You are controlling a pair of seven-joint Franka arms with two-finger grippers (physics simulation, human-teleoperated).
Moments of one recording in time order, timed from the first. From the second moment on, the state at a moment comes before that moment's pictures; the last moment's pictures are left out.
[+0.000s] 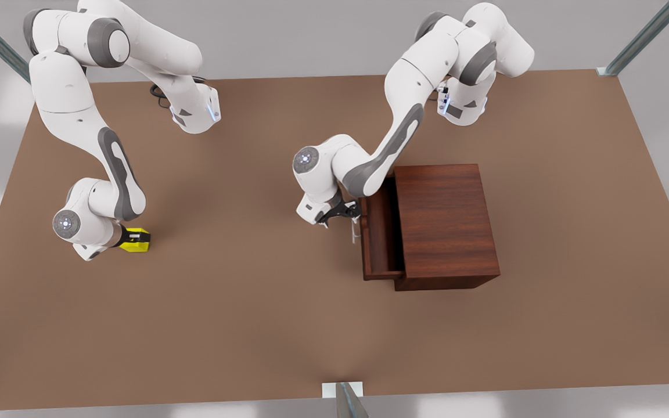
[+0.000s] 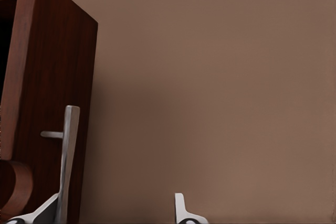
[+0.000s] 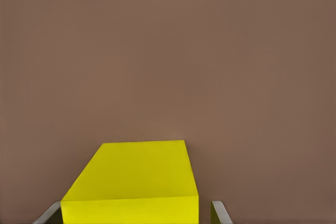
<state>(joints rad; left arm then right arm) -0.84 0.76 -0.03 -1.27 0.32 1.90 -1.02 -0.23 0.44 -0.03 -2.13 -0.07 2.39 -0.16</state>
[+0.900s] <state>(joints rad) -0.08 0.28 -0.08 -1.39 -0.05 1.50 -0.49 -0.23 0.41 -0.03 -2.11 -0.07 2.36 -0.16</state>
